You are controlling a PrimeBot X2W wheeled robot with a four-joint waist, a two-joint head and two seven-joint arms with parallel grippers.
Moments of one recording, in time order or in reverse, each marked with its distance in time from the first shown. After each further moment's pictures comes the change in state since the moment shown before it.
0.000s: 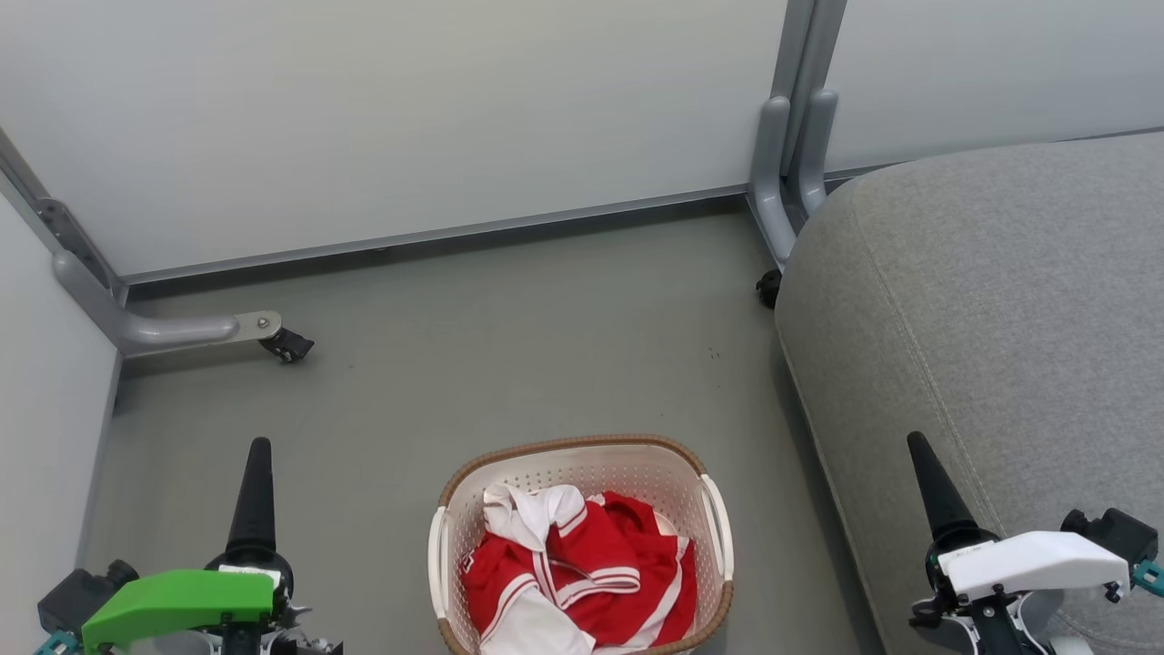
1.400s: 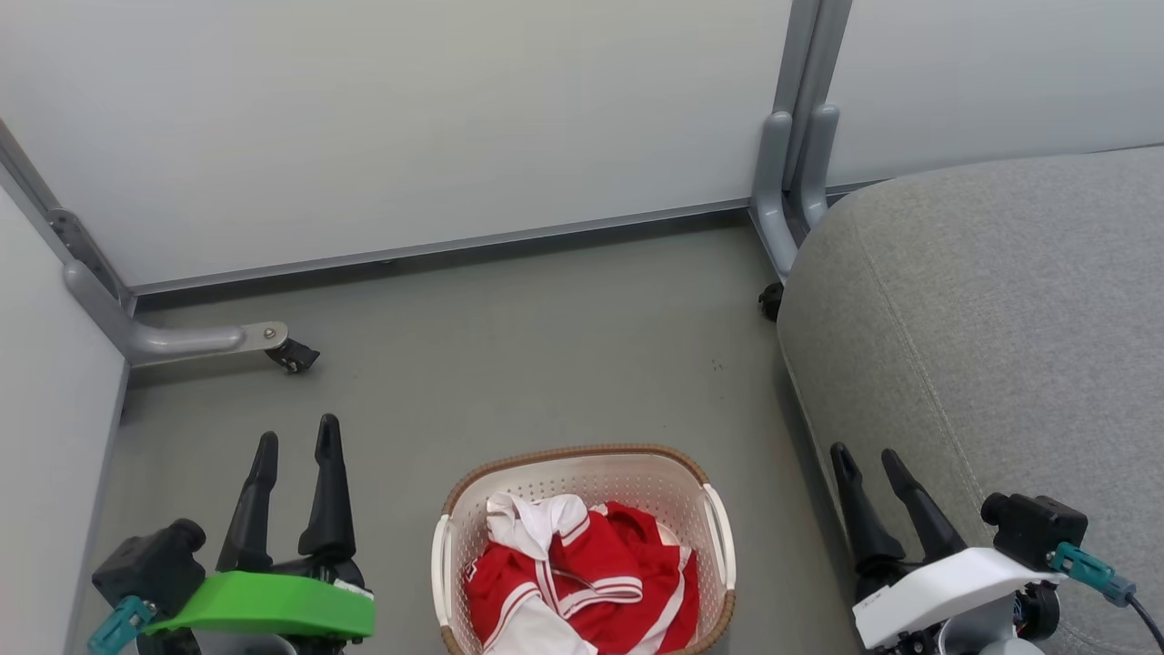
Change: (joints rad) left arm 0.071 0.003 -0.115 -0.207 0.733 0.030 -0.137; right arm 0.051 -0.007 0.136 -0.107 -0.655 0.000 -0.137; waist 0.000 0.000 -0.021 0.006
